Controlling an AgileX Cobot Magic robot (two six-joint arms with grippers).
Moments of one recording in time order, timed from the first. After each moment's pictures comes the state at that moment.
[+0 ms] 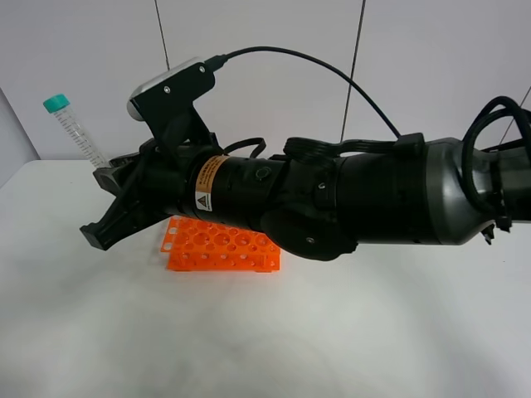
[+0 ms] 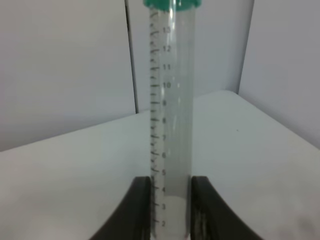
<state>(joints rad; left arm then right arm) -0.09 0.00 -0.57 -0.04 1.17 -0.10 0.94 1.76 -1.13 -0.30 -0.36 0.23</state>
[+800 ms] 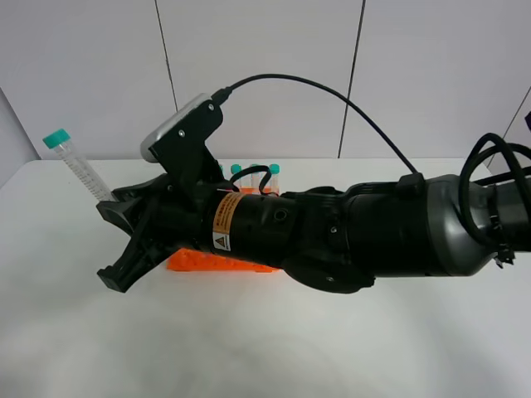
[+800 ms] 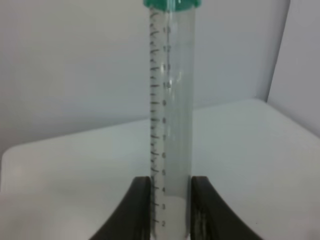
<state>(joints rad) -0.09 0.00 -0.57 -0.04 1.17 -0.10 0.94 1.76 -1.00 -0.37 -0.54 0.25</state>
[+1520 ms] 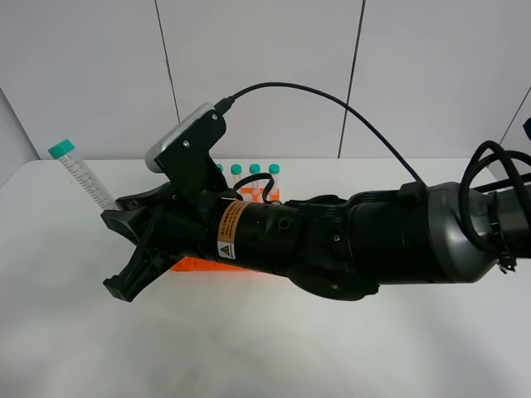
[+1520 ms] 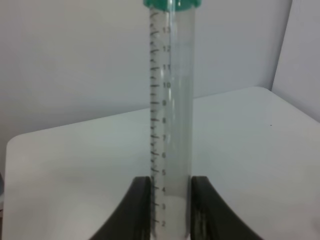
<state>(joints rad) -0.09 0.00 -0.61 -0.09 1.17 -0.03 0.94 1.76 -0.97 -0.37 -0.56 0.25</state>
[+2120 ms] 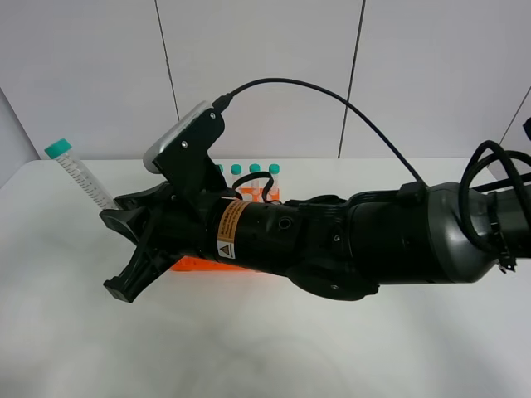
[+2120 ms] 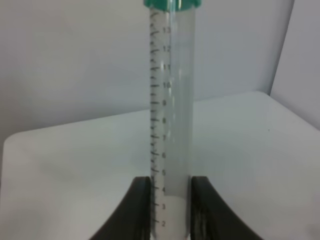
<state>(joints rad) -0.09 0.40 -0.77 -0.15 1.01 -0.01 0.94 1.76 -0.97 -0.37 -0.57 0.22</state>
